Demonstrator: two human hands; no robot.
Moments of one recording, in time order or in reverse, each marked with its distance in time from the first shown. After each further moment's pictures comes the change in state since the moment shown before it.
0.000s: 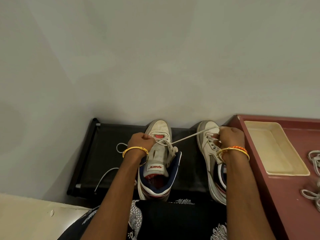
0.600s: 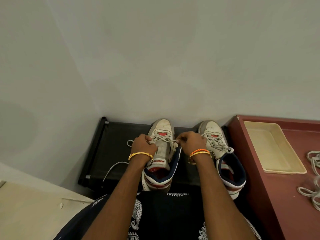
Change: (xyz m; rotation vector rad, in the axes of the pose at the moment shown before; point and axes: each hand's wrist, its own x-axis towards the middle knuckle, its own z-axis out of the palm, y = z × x) left_hand -0.033 -0.009 0.001 0.148 0.111 0.105; right_hand -0.040 0.036 0.042 -1.031 -0.441 -0.669
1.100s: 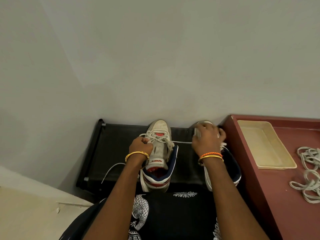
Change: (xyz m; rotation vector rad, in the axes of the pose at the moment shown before) left_hand 0.002 -0.002 -0.003 -0.108 -0.052 -0.107; right_hand -0.016 0.025 -0.024 -0.171 0.312 0.084
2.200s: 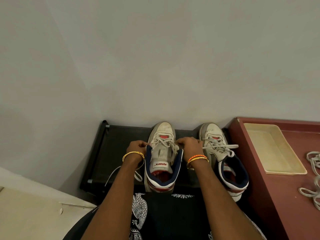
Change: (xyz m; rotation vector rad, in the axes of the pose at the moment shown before) left_hand 0.021 -0.011 -0.013 -0.117 -0.069 -0.113; right_hand 0.000 -0.034 0.031 0.069 -0.362 -0.180
